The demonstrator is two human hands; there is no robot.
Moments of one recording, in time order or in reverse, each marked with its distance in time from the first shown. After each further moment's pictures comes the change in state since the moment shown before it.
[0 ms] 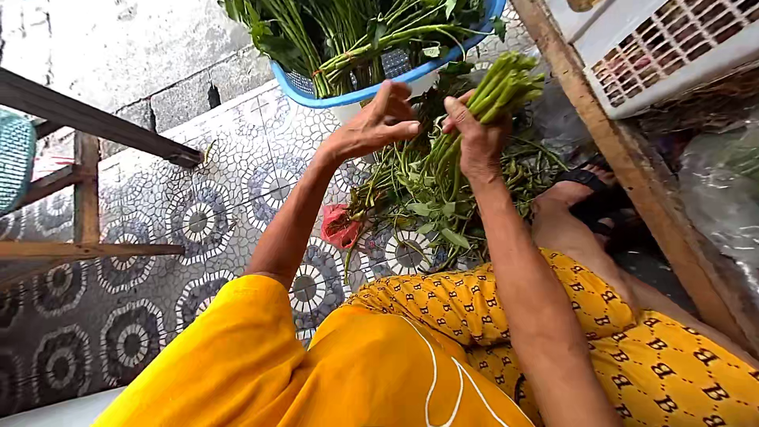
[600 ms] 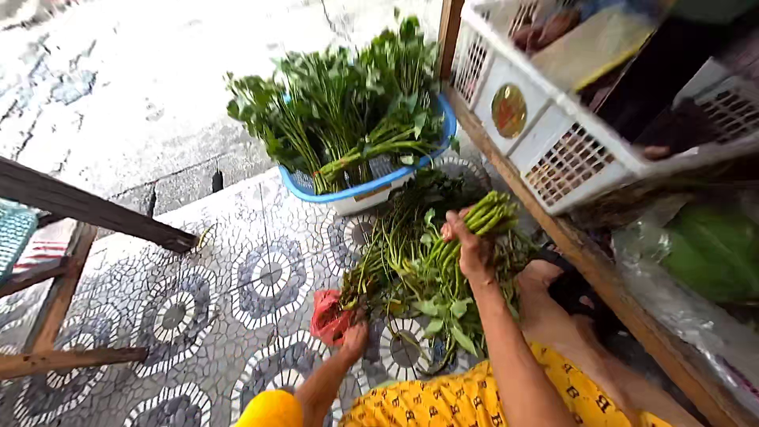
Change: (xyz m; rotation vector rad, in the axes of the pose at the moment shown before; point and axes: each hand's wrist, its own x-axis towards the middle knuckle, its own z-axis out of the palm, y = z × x) left_hand -0.150 -0.221 0.239 0.390 -0.401 -0.868; right_hand -0.026 0.001 -0.041 0.026 0.047 0.101
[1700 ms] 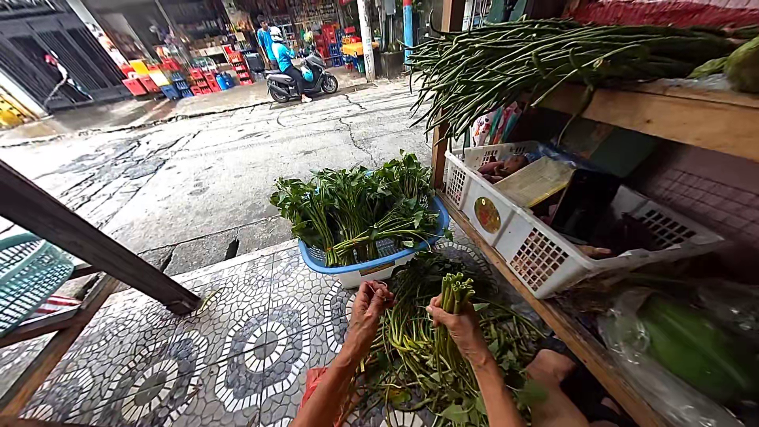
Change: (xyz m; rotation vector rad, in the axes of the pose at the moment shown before) left_hand -0.123 0.135 -0.250 -1.319 0.723 0.945; right_hand 0.006 -0.010 0.006 -0.116 -0.134 0.188
